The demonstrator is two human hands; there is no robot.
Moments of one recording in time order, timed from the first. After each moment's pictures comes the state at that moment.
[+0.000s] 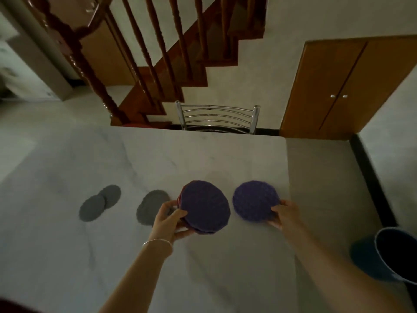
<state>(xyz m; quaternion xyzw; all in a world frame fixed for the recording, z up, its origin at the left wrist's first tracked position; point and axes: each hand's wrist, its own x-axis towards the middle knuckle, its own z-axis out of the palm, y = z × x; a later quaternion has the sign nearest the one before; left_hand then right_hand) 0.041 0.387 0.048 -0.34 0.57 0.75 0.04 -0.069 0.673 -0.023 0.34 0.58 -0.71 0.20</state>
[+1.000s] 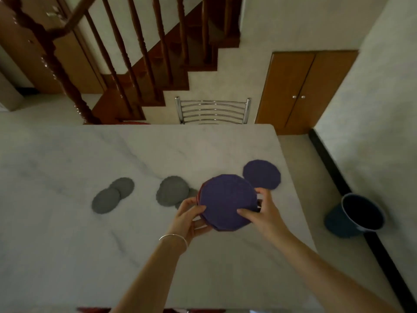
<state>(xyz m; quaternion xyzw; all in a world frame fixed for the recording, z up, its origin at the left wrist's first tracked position) 0.124 0.322 0.044 -0.20 0.51 0.81 0.19 0.115 0.536 0.065 0.08 0.81 -0.57 0.07</state>
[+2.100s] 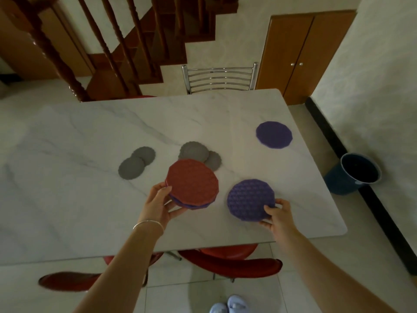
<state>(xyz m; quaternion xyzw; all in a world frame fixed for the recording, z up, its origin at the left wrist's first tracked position) 0.211 0.171 0.043 -0.26 0.52 0.81 0.11 0.239 0.471 -0.003 0.40 0.53 -0.74 0.07</state>
